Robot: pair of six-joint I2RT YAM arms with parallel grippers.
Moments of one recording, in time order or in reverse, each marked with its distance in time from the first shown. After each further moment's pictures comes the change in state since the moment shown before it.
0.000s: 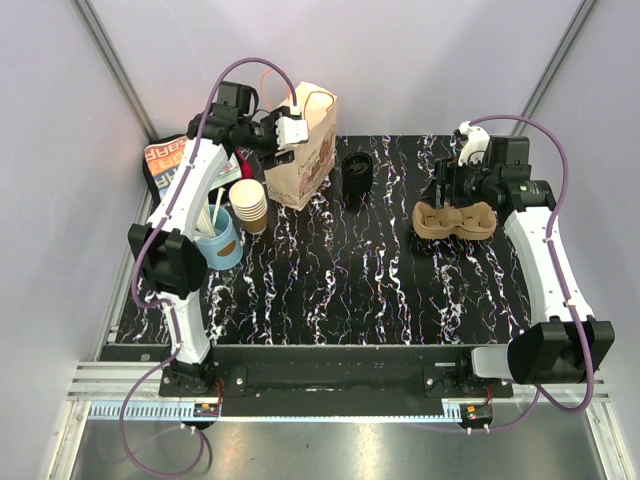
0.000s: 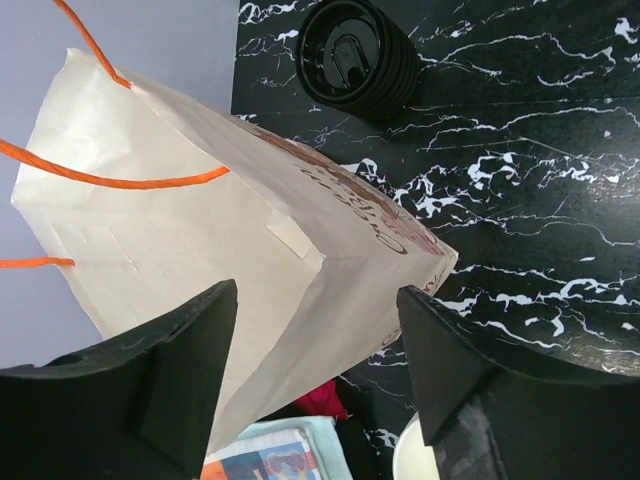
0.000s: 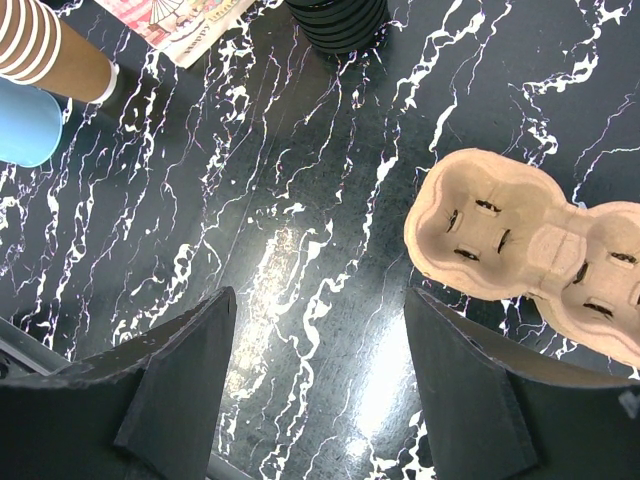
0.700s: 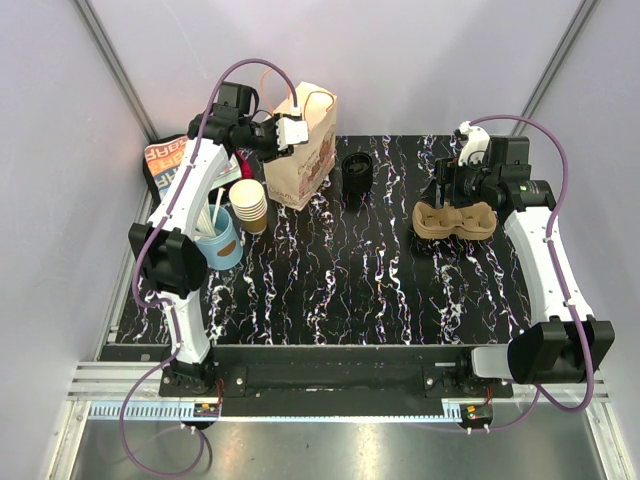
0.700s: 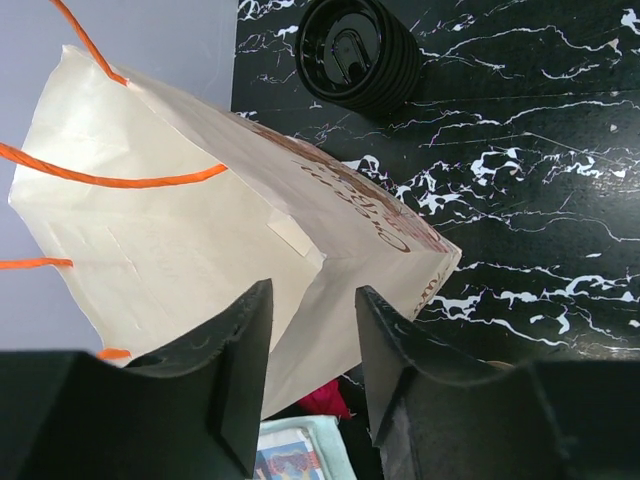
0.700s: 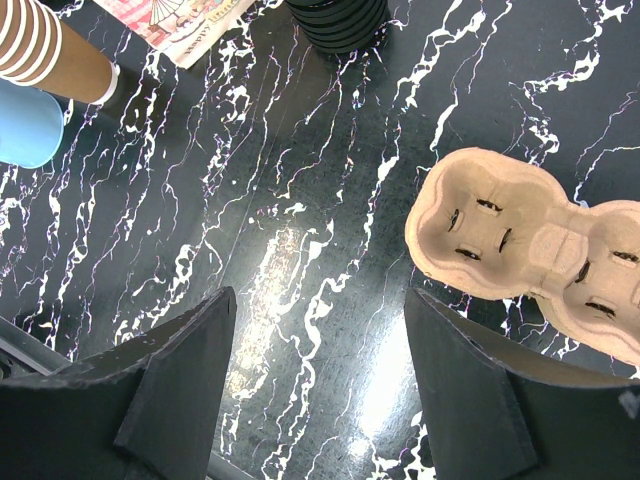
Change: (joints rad) left arm 0.000 0.008 0.000 0.000 -0.005 0.016; right arm 0.000 0.001 0.000 0.000 0.000 0.007
